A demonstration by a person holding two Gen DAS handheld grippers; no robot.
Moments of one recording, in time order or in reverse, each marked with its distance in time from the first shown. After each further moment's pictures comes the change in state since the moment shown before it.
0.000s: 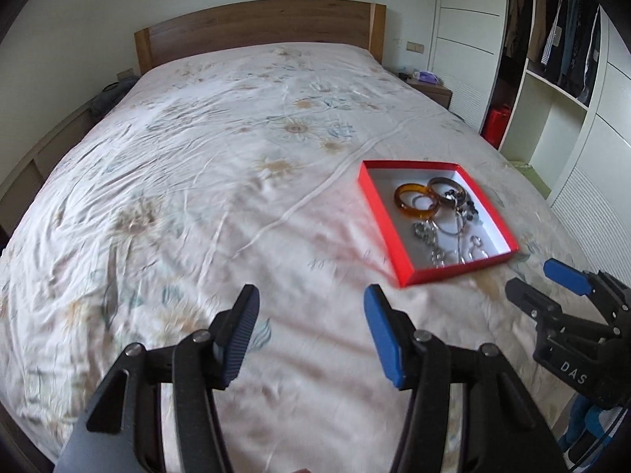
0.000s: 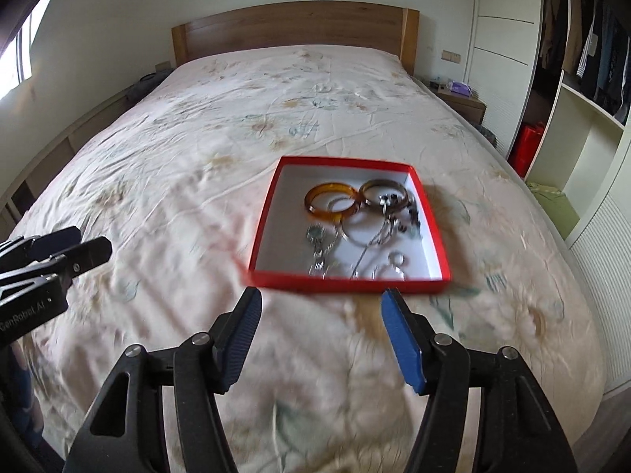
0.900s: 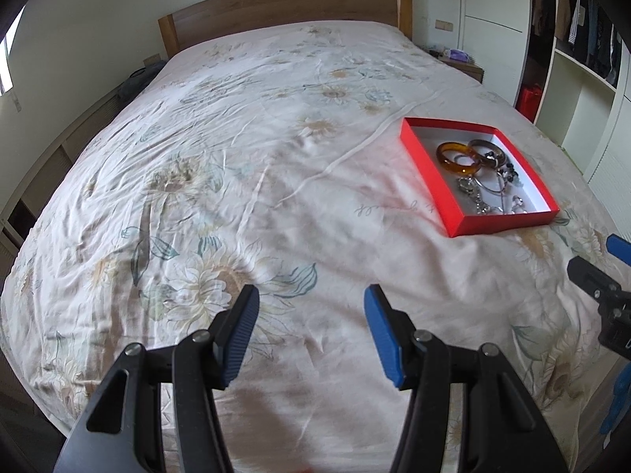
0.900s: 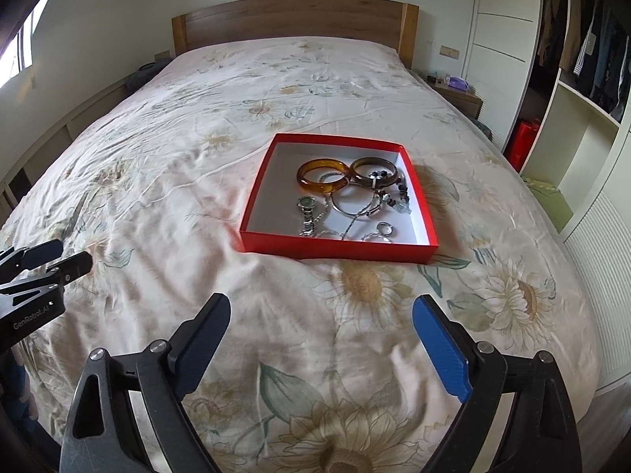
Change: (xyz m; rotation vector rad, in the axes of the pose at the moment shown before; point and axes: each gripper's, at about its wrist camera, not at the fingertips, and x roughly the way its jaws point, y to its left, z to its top) left arm 0.012 0.016 -0.040 -0.009 0.076 0.135; right arm 0.000 -0.016 -0.020 -0.012 0.021 -0.027
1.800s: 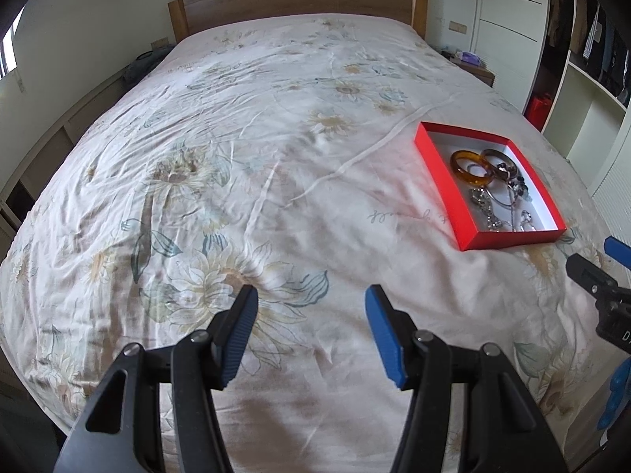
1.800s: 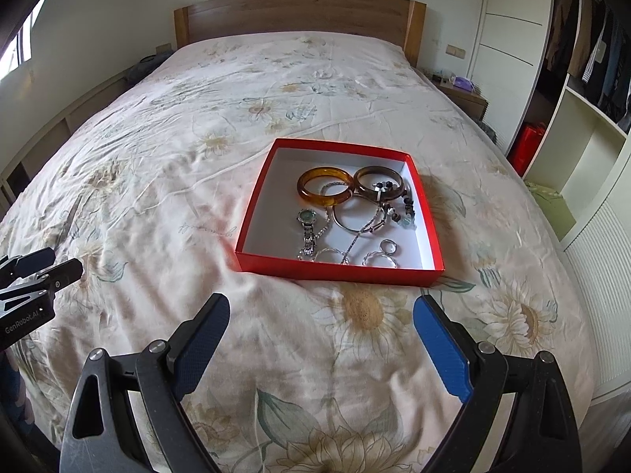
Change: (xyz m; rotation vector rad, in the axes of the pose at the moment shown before) left arm 0.009 0.014 0.012 -0.047 0.033 -0.009; right arm 0.014 0.006 0.025 -0.025 0.024 0.005
